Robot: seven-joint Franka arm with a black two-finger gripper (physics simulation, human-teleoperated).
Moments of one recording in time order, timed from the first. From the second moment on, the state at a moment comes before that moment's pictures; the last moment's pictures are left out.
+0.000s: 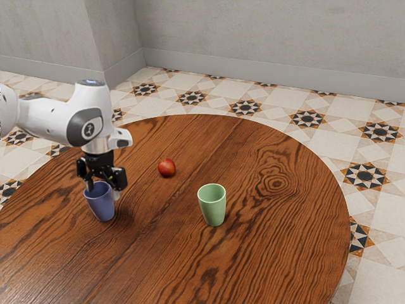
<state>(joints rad) 0.06 0.15 0.10 -2.10 0.09 2.10 0.01</state>
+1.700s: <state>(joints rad) 0.01 0.21 -0.09 -1.73 0.13 1.96 -0.14</state>
